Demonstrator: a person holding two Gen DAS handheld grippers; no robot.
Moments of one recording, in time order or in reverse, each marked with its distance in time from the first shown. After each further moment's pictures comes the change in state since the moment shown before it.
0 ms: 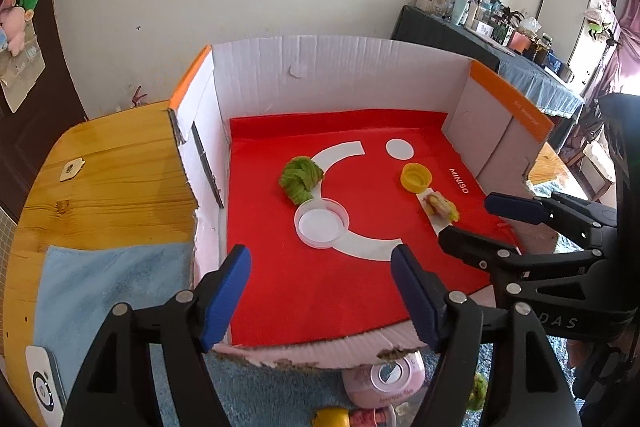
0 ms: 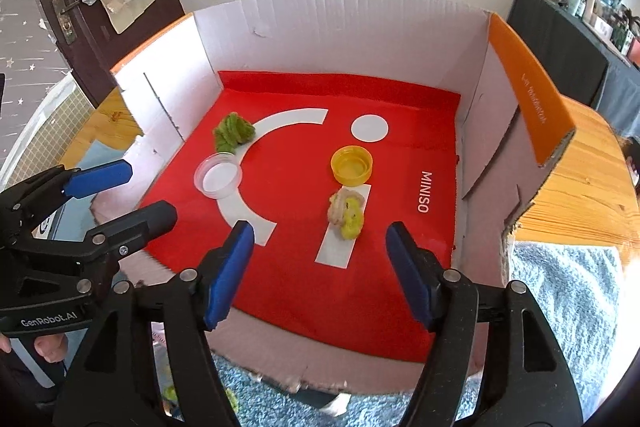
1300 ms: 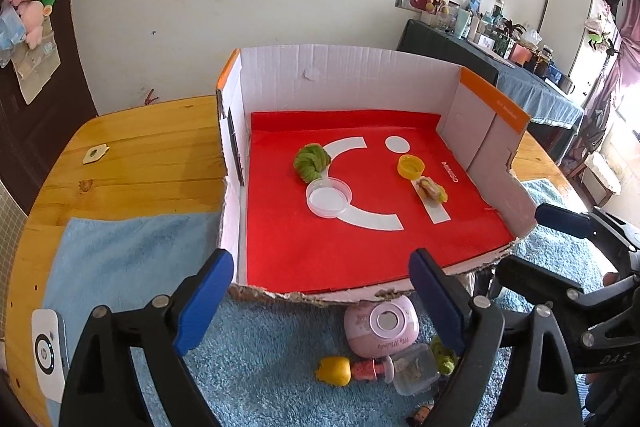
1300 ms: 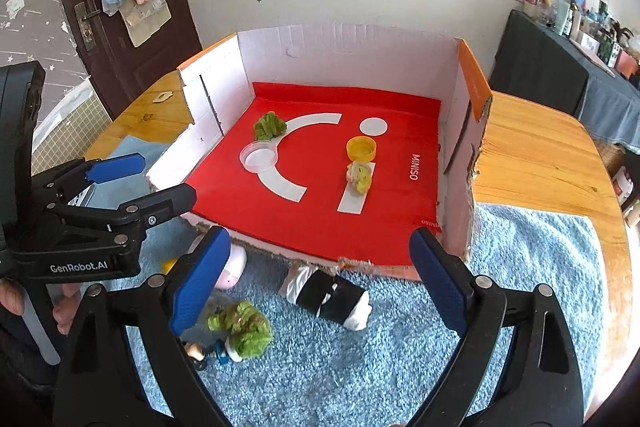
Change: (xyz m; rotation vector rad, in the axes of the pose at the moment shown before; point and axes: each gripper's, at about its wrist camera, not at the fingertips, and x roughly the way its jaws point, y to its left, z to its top) left arm -0.035 0.003 -0.030 -0.027 -0.047 0.015; right arm -0.058 0.020 -0.043 -0.020 -0.103 -0.006
